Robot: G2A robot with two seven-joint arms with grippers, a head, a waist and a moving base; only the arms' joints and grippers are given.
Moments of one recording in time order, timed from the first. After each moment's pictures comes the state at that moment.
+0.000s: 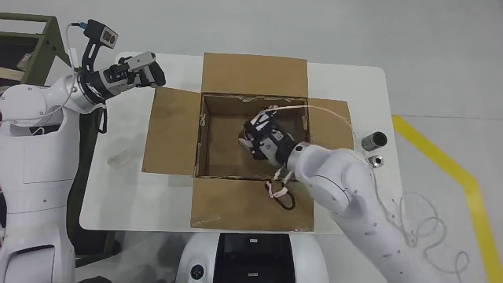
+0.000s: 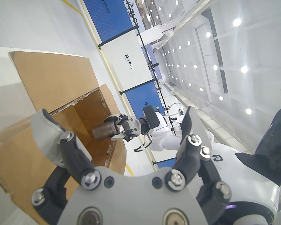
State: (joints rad) left arm 1.07 -0.95 -1.67 -1.50 -0.49 -0.19 -1.24; right arm -1.14 -1.30 0.90 -1.94 -1.07 -0.08 0.87
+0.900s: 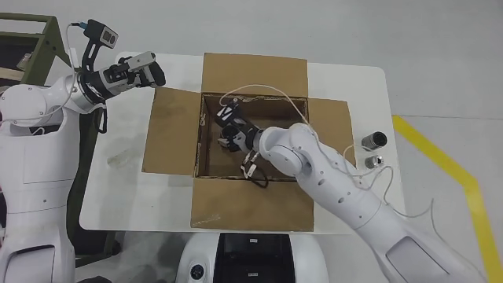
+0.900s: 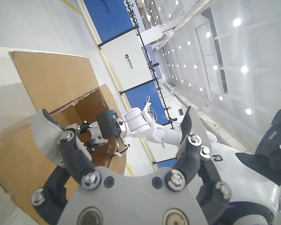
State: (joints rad) left arm 1.07 -0.95 -1.67 -1.50 -0.49 -0.19 -1.24; right arm -0.85 -1.43 0.66 -1.42 -0.90 -0.11 0.76
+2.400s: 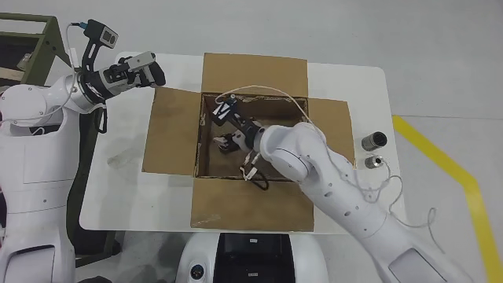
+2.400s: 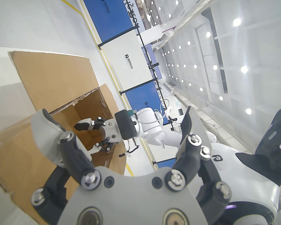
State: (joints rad) left arm 1.07 -0.95 -1.67 -1.50 -0.49 -0.19 -1.24; right arm -0.94 -1.42 0.77 -1.67 -1.04 -0.11 0.91
